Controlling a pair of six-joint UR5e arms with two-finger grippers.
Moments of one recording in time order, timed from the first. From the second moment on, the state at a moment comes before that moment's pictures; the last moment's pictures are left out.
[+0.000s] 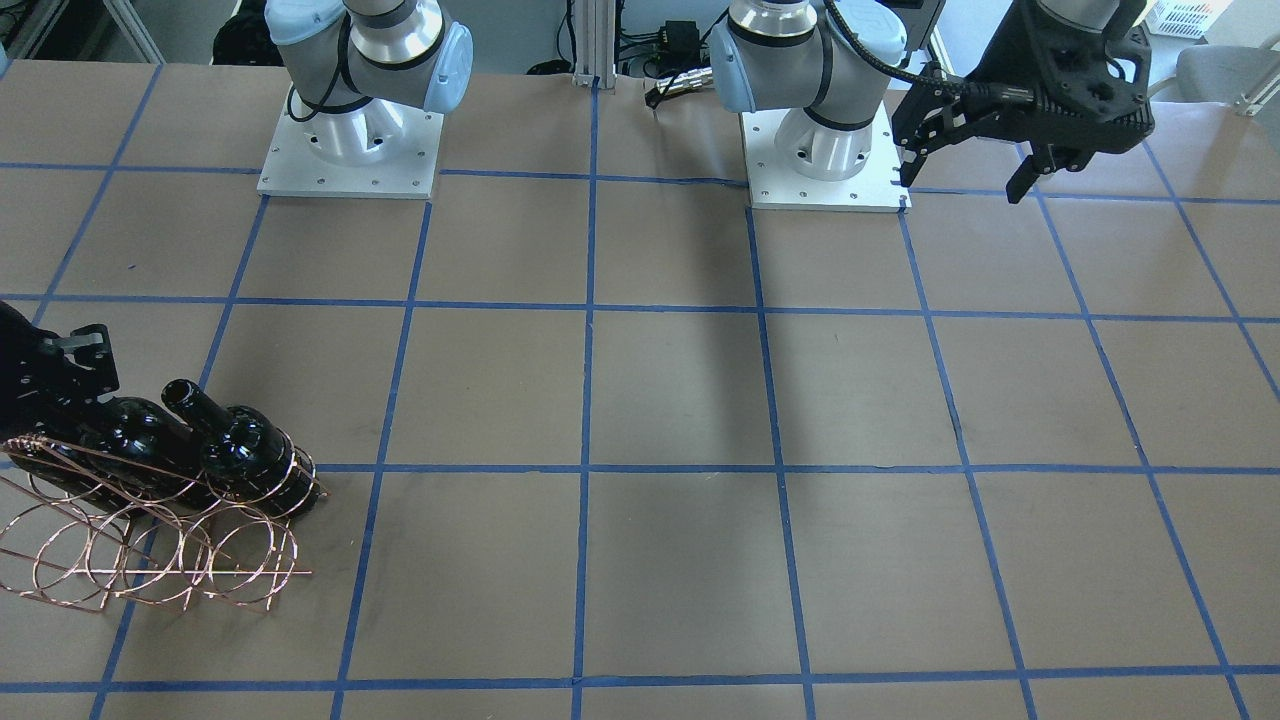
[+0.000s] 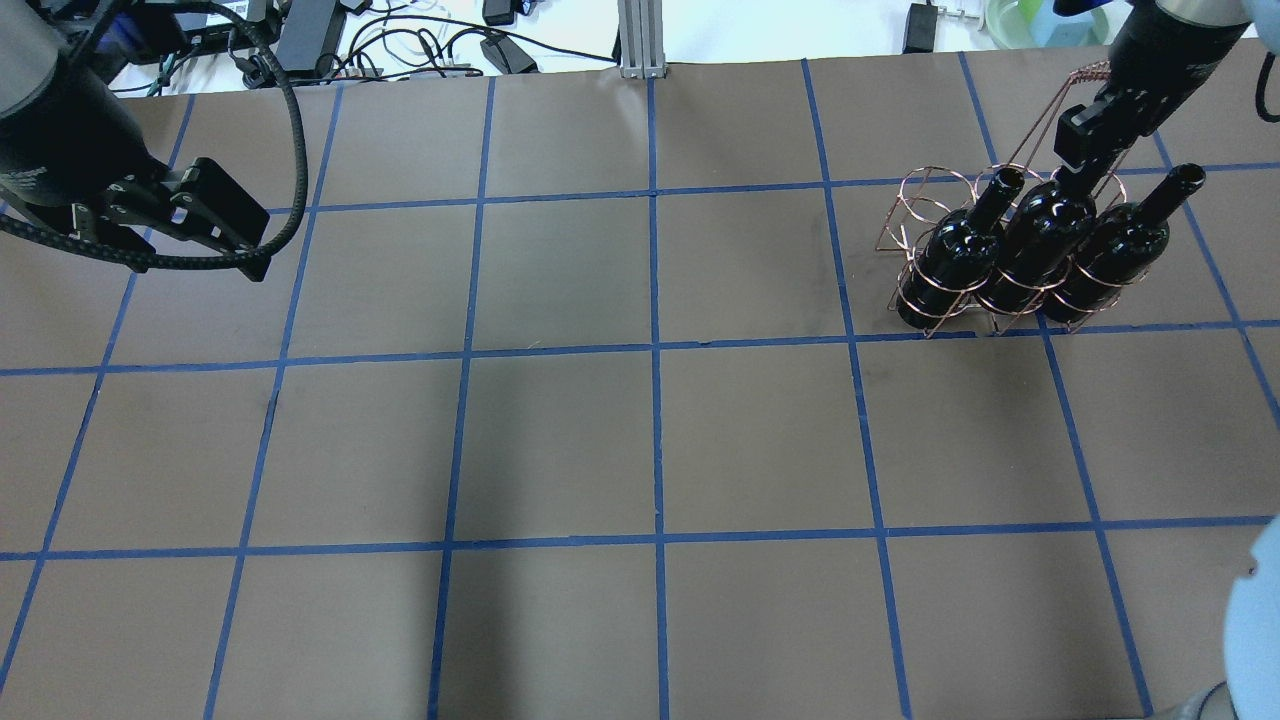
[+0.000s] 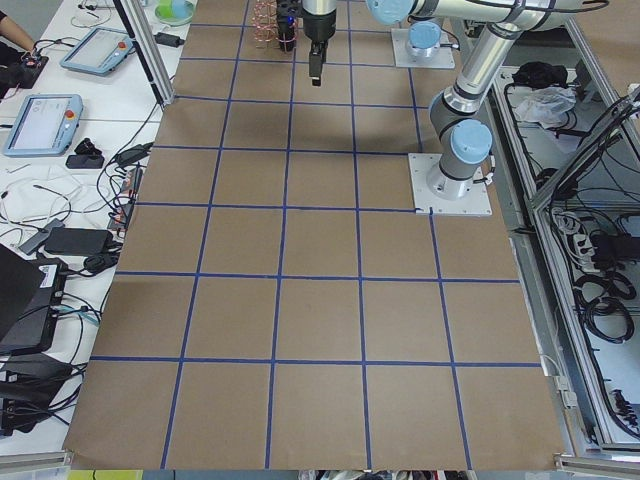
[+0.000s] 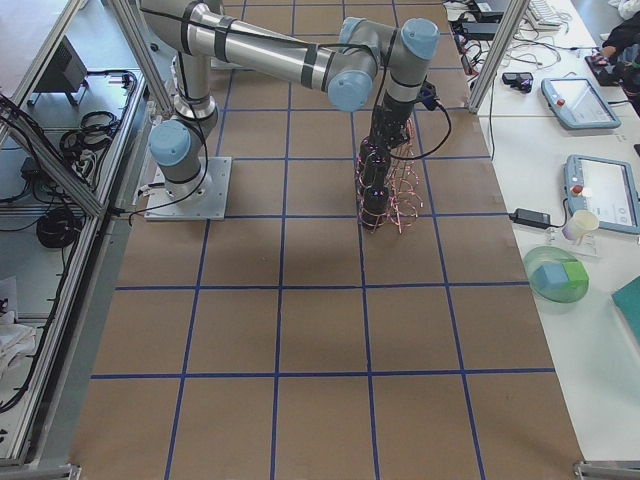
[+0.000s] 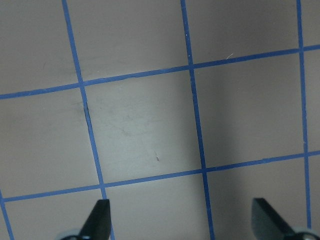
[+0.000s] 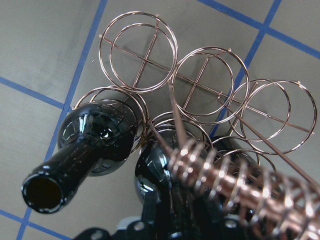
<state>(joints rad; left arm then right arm) -1.40 -1.44 -1.55 -1.73 1.56 0.30 1.28 -1.29 1.42 -1.64 -1.59 -0.72</state>
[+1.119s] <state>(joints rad) -1.40 -1.44 -1.55 -1.73 1.56 0.31 1.28 -1.29 1.46 -1.64 -1.60 -0.72</state>
